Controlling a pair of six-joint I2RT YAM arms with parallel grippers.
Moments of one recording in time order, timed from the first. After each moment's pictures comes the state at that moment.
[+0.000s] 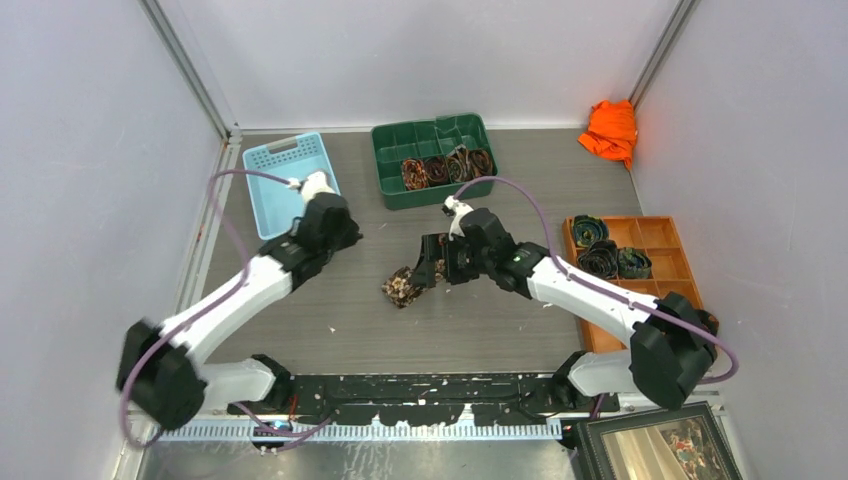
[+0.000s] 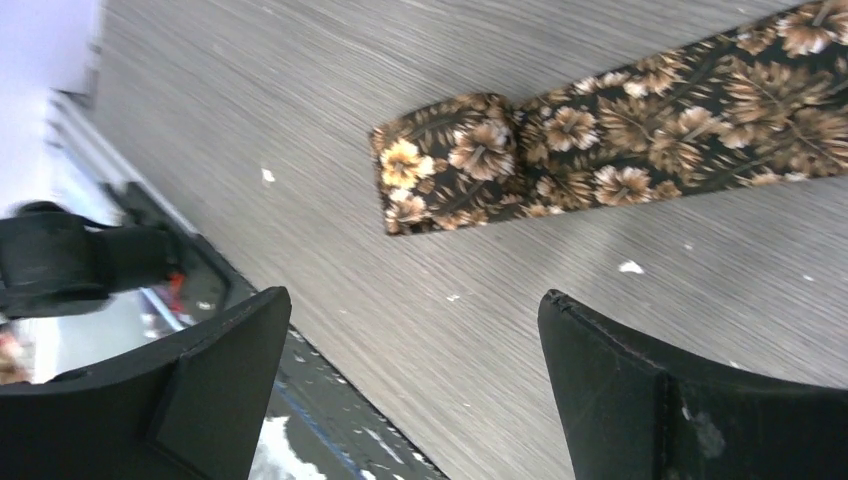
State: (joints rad) left arm -0.56 1.30 0.89 -0.25 -0.35 -0.73; right arm 0.73 1.30 0.83 -0.18 -0.27 0.59
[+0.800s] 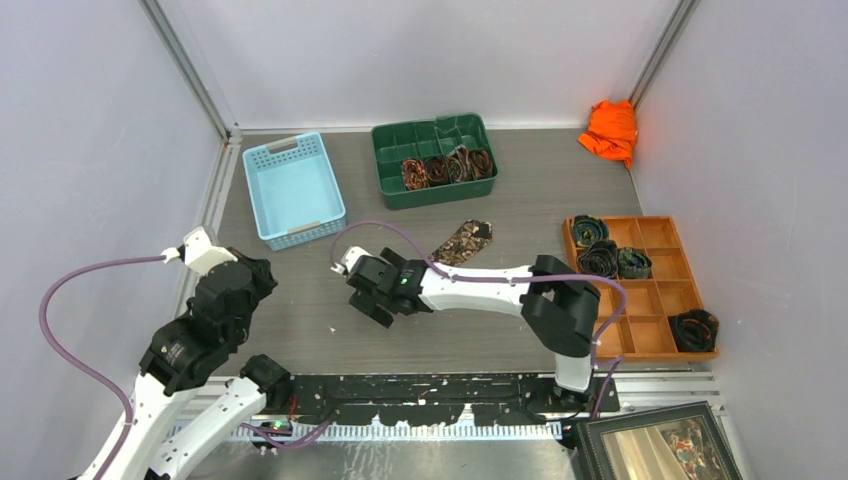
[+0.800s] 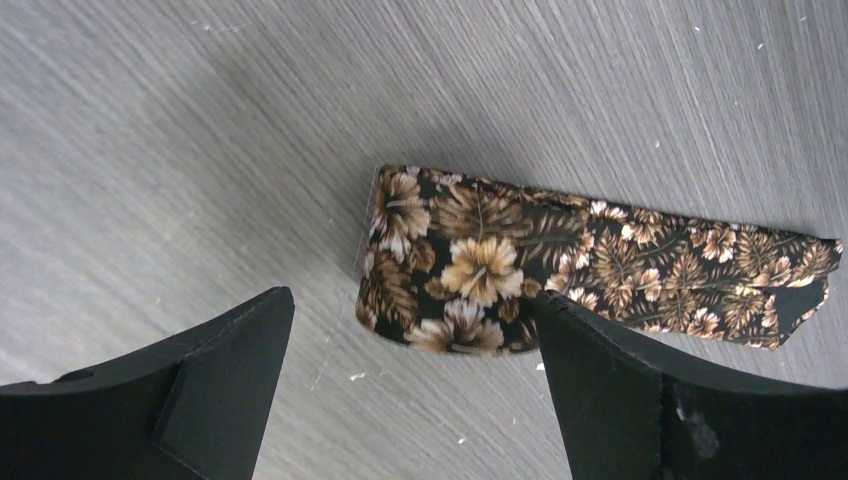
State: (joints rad) left arm -0.57 0.47 0.88 -0.89 -0.69 -0.81; right arm 1.19 1.83 1.32 -0.52 0.38 0.06
